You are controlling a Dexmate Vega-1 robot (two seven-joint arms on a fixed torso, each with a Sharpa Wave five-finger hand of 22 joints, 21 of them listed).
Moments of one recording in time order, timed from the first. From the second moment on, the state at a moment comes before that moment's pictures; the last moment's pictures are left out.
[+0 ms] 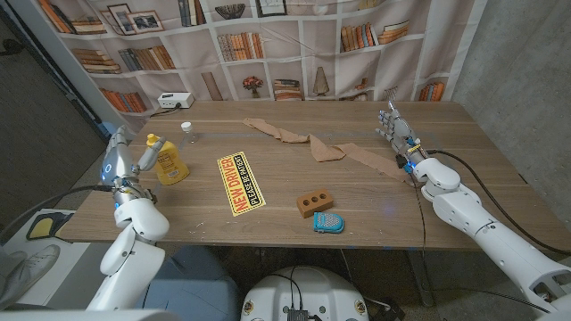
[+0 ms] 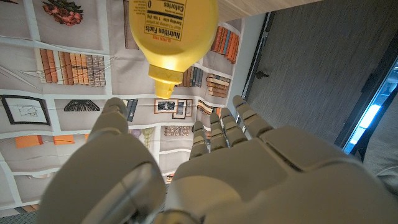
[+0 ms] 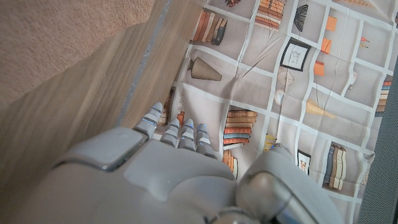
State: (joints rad) left arm 1.43 0.30 -0.14 -2.04 0.56 0.42 0.57; left_hand 0.56 -0.04 0.41 -0.15 0.18 0.10 0.00 0.20 0.19 0.11 0.07 0.27 0.26 0.15 0.04 0.20 0.19 0.22 0.02 0.24 0.20; right arm -0.88 -0.62 -0.34 -1.37 0.61 0.27 0.03; right_hand 0.22 0.06 0.00 -0.02 0.20 0.02 0.03 0.20 0.19 0.01 0.06 0.20 0.19 -0.09 0.00 0.20 0.20 0.07 0.13 0.18 0.17
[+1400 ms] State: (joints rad) left arm 1.38 0.32 -0.12 -1.97 0.58 0.46 0.57; left_hand 0.56 -0.02 0.38 -0.14 0.18 0.09 0.06 0.20 0.19 0.06 0.21 0.24 0.28 0.03 0.21 0.19 0.20 0.22 0.02 0.24 0.20; right arm -0.84 -0.59 -0.35 -1.30 0.61 0.27 0.05; right_hand 0.22 0.06 0.00 -0.03 0.20 0.02 0.03 0.20 0.19 0.01 0.06 0.20 0.19 -0.09 0.00 0.20 0.20 0.07 0.13 0.18 0.17
